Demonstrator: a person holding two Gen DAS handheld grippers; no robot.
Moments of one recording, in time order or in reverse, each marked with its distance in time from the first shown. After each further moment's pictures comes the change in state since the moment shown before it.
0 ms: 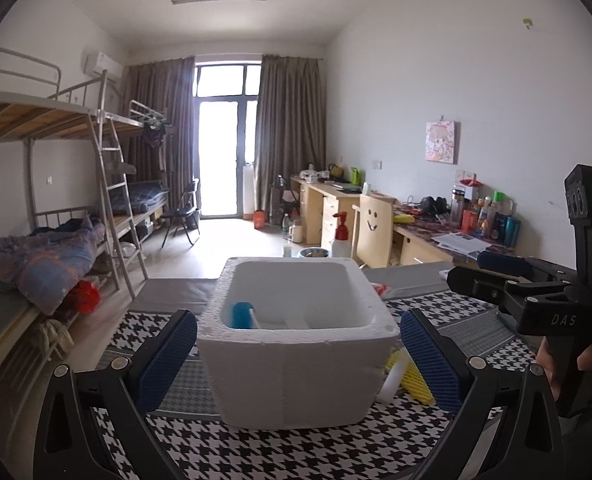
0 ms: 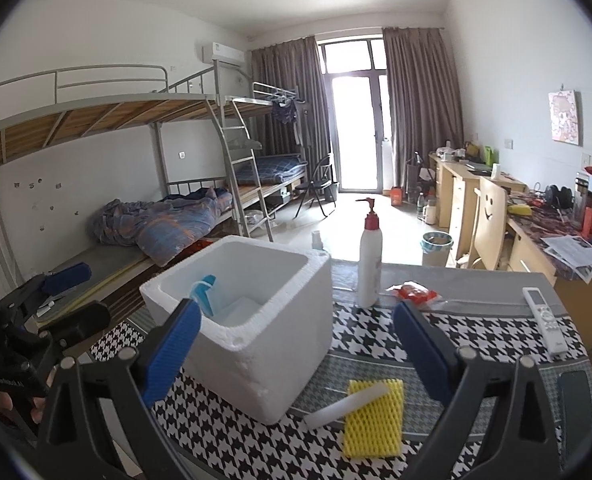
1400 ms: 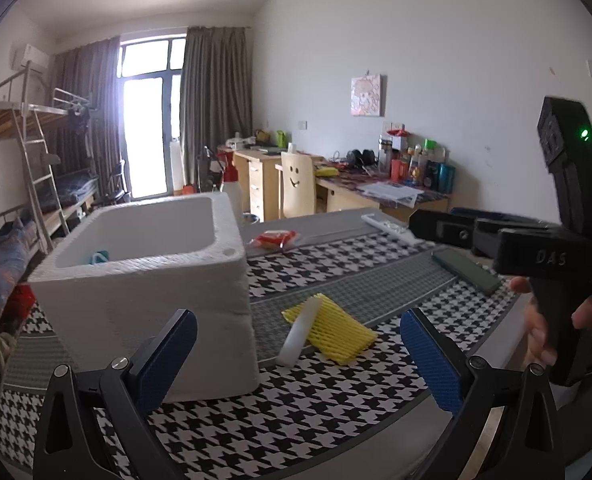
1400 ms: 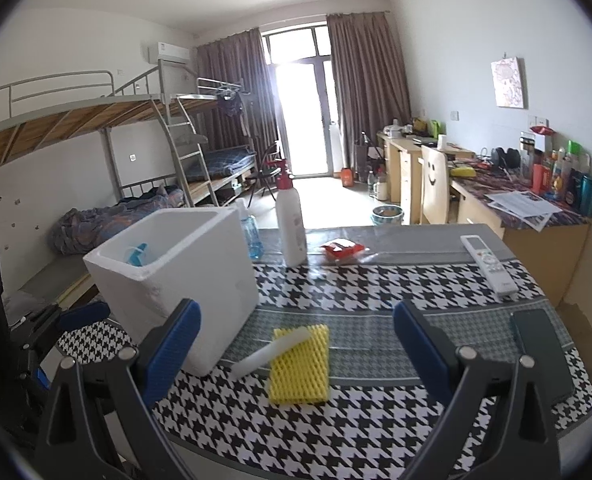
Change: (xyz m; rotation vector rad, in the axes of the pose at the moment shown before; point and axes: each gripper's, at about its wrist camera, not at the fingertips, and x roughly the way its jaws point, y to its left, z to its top) left arm 0.033 -0.078 -0.046 0.099 0.132 -0.244; right arm -0.034 -0.061 -0.044 0.107 0.037 -0.160
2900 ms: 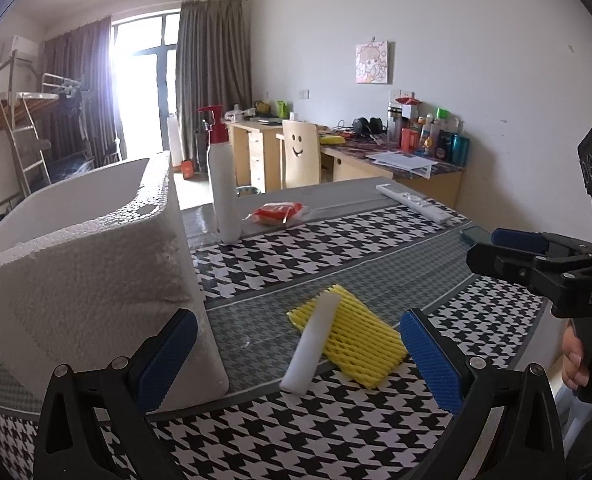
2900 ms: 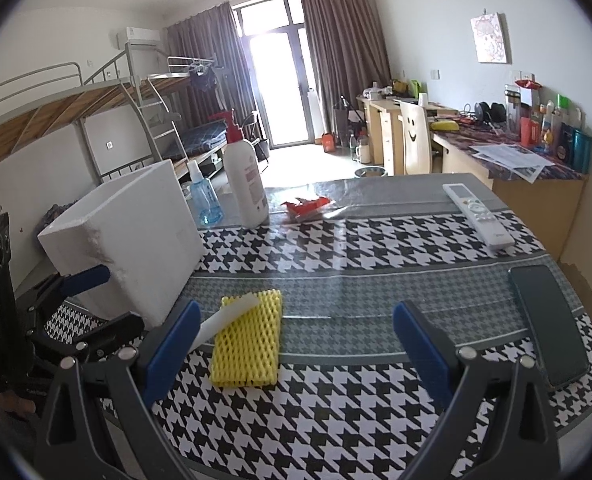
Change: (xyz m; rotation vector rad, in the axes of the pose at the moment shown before) left arm 0.083 0.004 0.005 0.006 0.097 0.018; right arm 0.045 -0.048 -0.024 0.071 0.121 -0.034
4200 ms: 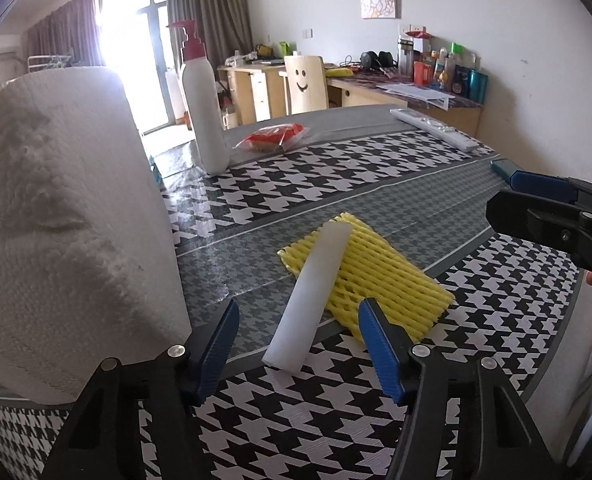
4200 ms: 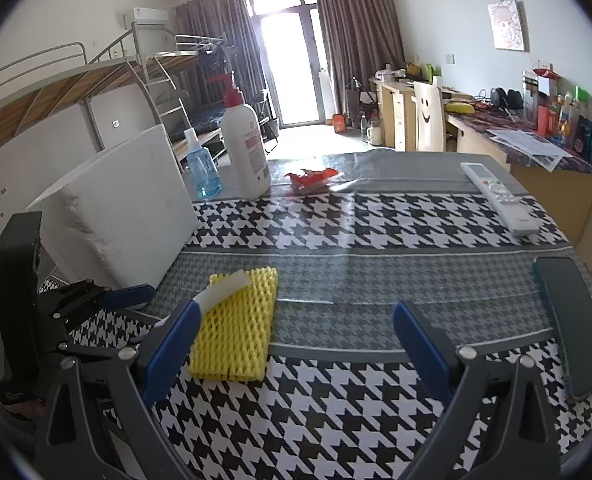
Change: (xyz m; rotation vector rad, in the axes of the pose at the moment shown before) left arm 0.060 -0.013 -0.027 0.046 0.244 0.068; right arm 0.034 -0.008 -0.011 -0.026 0.077 0.035
